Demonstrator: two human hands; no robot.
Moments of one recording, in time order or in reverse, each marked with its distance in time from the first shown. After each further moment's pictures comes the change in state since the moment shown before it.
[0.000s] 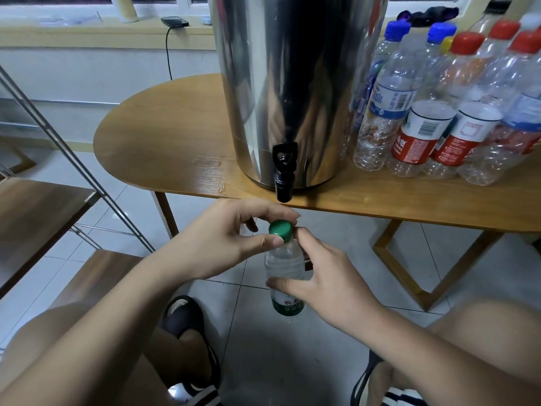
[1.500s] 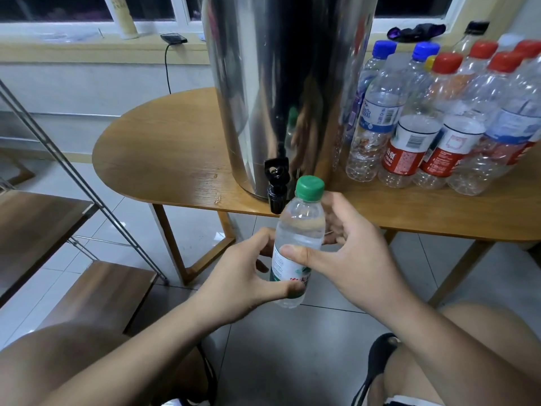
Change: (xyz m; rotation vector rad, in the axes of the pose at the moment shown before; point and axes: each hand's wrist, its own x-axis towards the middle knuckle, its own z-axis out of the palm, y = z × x) left_hand -0.012 -0.008 0.060 -0.082 0.114 -0.118; right_hand 0.006 -0.028 -0.055 0.328 0.192 -0.137
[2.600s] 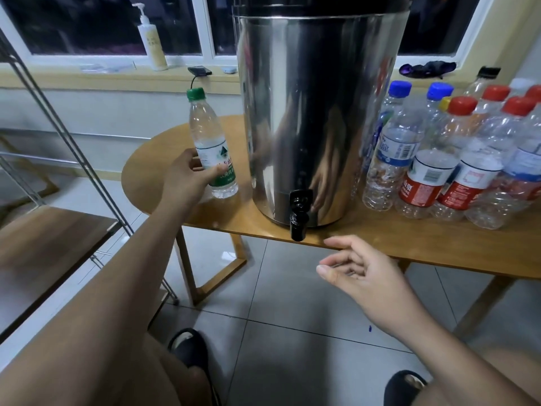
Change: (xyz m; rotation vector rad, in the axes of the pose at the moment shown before) left_hand 0.125 -0.077 -0.170 -0.117 0.642 -0.210; right_hand 0.011 0.045 -0.007 0.002 -0.024 0.177
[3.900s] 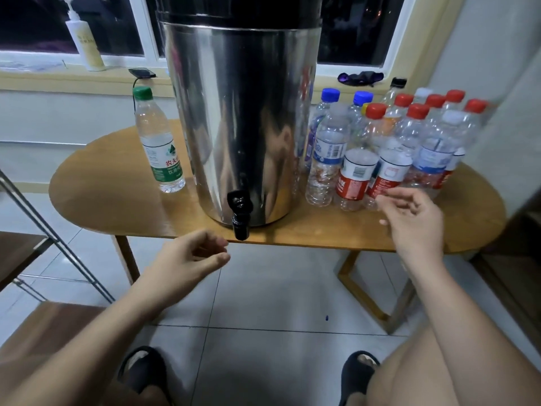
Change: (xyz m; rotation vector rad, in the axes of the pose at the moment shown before) left_hand -0.153 0.016 0.048 0.201 -0.487 0.096; right_hand 0.029 0.034 -0.148 0.048 0.771 -0.054
